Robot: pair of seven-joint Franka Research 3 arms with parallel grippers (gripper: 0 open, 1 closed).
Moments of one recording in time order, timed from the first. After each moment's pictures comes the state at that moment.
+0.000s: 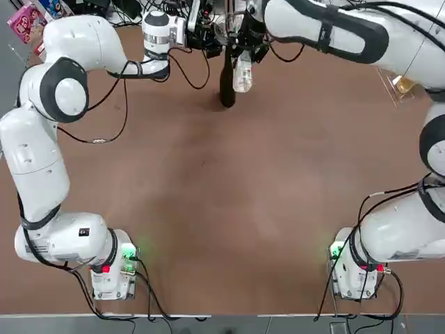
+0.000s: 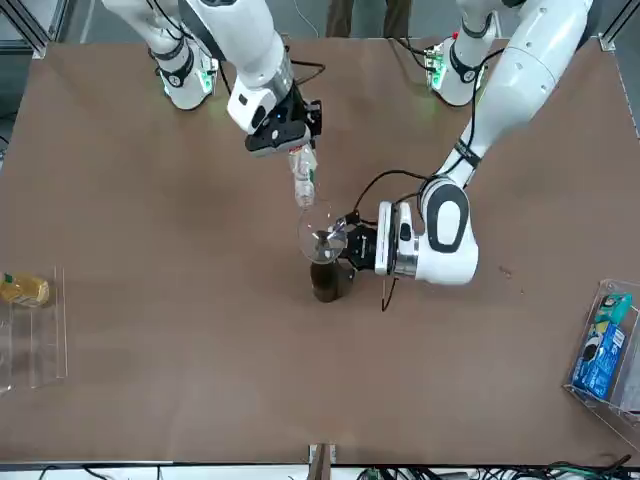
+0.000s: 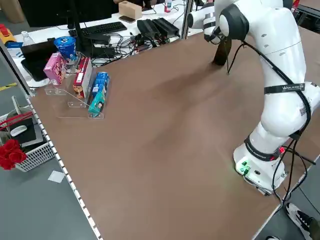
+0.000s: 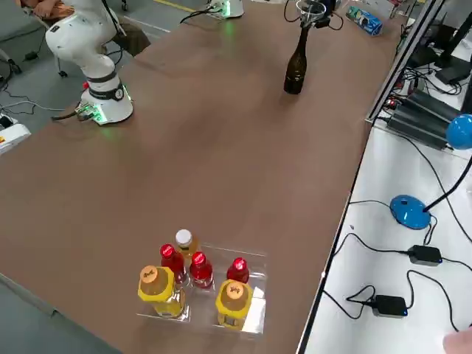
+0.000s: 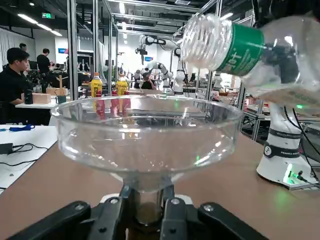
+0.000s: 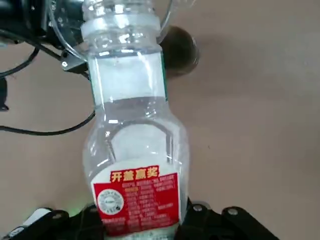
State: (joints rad) left arm 0.01 0.73 -0.60 -1.56 -1.34 2.08 2.11; right arm 0.00 0.27 0.87 -1.54 0.02 1.90 0.82
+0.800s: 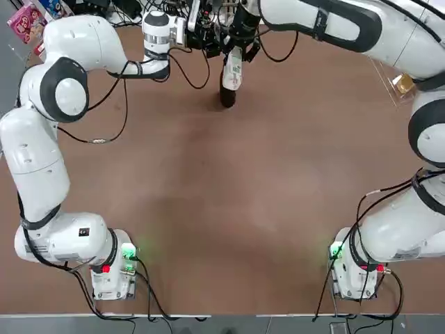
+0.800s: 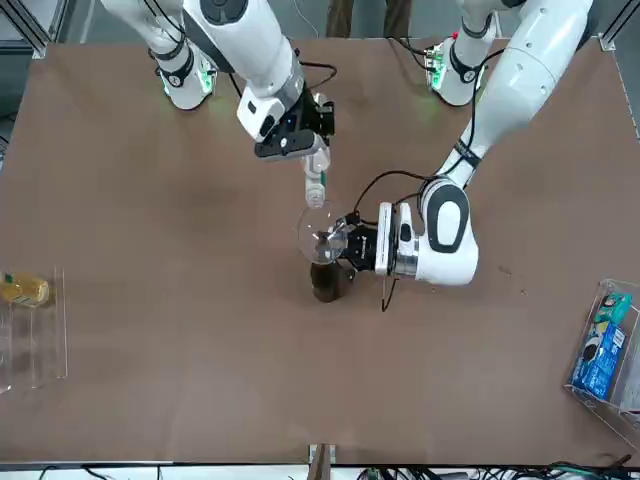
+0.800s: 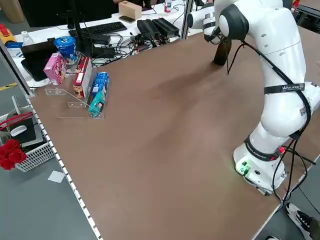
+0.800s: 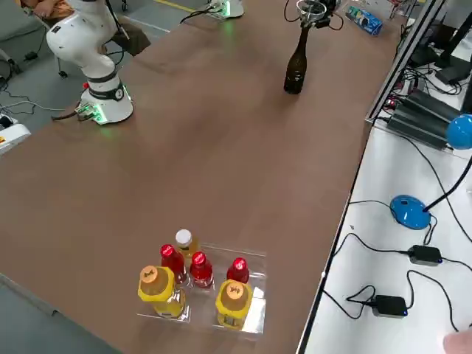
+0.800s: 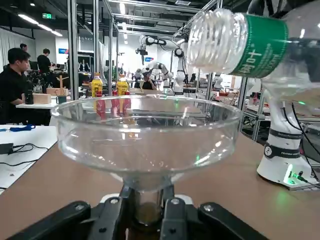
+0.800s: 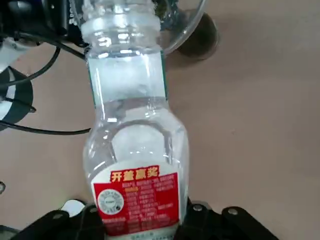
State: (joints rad) left arm 0.01 0.73 -0.60 -1.55 -1.34 2.08 2.11; right arm 0.04 0.37 0.88 -1.45 0.02 1.89 0.92
